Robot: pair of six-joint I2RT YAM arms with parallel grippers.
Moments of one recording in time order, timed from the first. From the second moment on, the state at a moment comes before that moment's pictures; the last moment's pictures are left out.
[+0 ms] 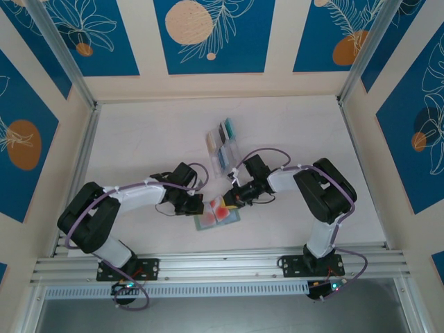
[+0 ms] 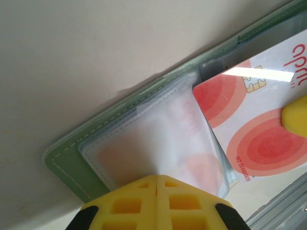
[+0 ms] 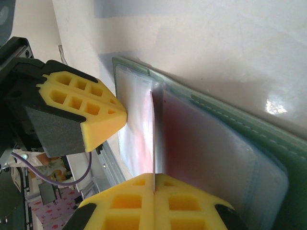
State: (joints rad) left arm -0.66 1.55 0.76 -0.46 0.42 -0.59; right arm 0.55 1.81 0.79 -0.12 -0.97 0.53
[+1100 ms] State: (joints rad) left arm -0.66 1.55 0.75 -0.46 0.42 -0.59; right arm 0.60 1.87 0.79 0.03 -0.98 0.62
